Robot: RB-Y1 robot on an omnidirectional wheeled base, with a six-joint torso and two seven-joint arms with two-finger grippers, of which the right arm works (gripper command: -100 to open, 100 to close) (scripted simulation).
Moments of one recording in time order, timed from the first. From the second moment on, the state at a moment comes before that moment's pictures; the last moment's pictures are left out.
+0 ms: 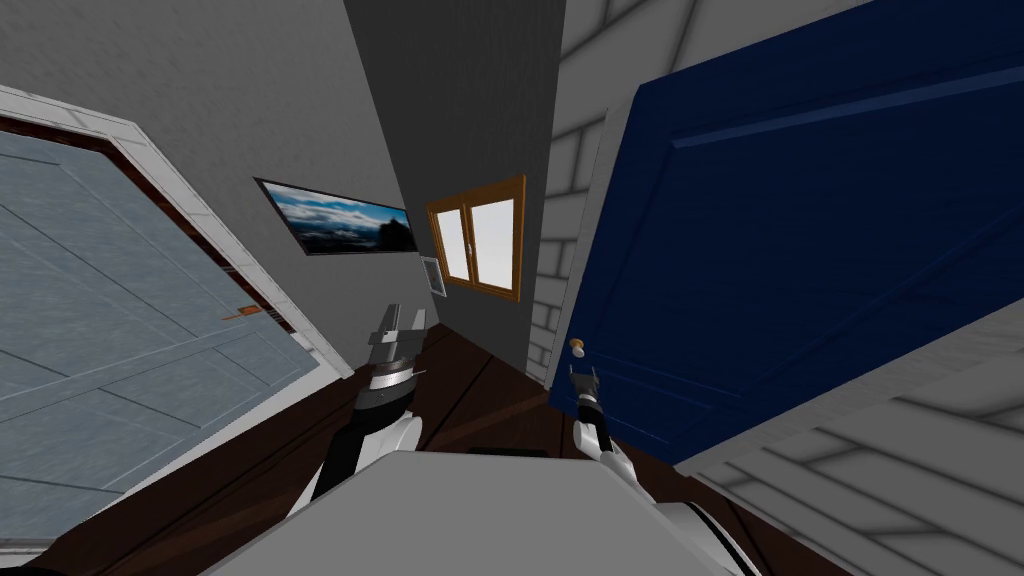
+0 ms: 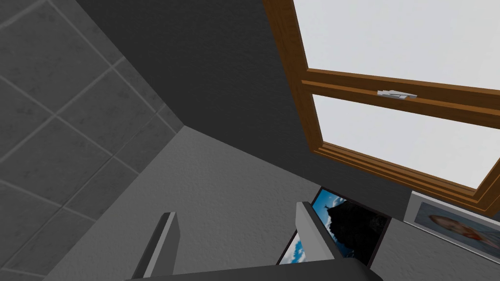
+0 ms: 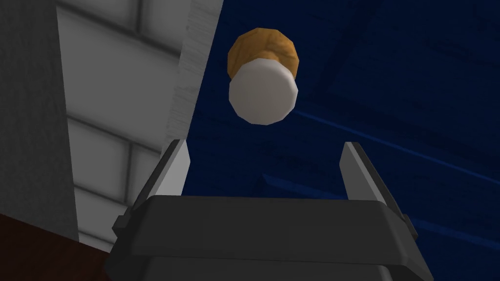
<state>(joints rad) -0.17 -0.20 0.00 -0.53 -0.50 -0.87 -1.07</state>
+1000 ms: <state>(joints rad) -0.19 -0.17 0.03 -0.54 -0.58 -0.86 -1.30</state>
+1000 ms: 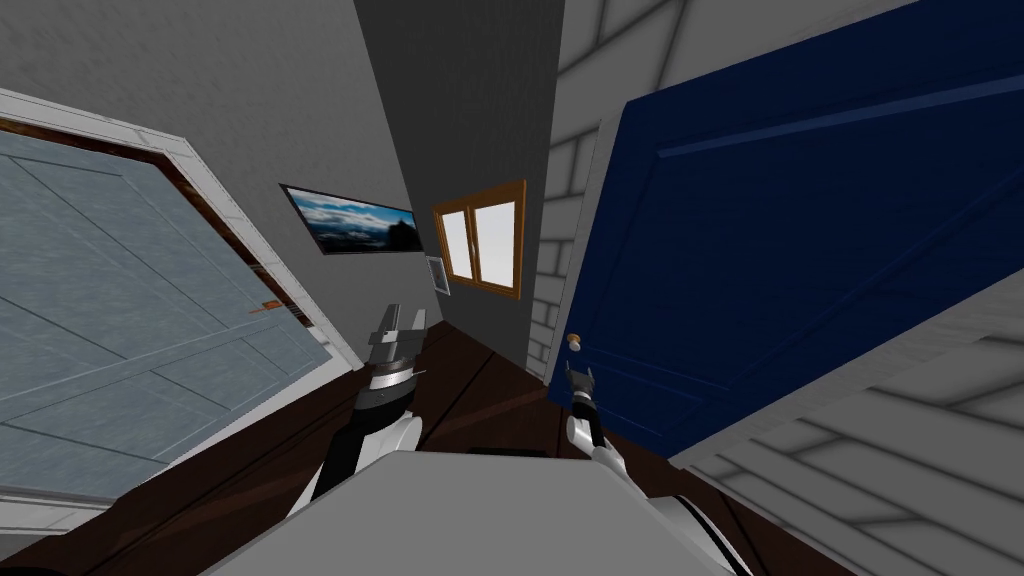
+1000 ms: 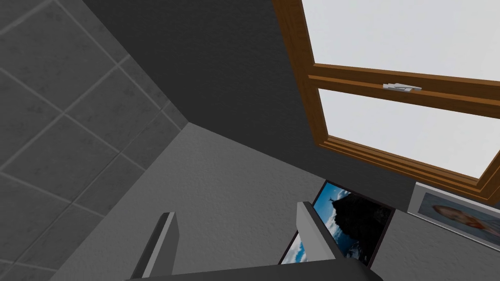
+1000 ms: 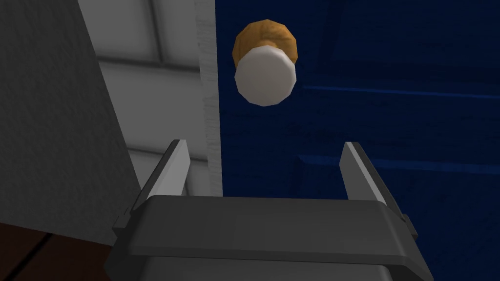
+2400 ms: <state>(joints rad) -0.11 -0.30 0.02 -0.55 -0.62 -0.87 -1.45</state>
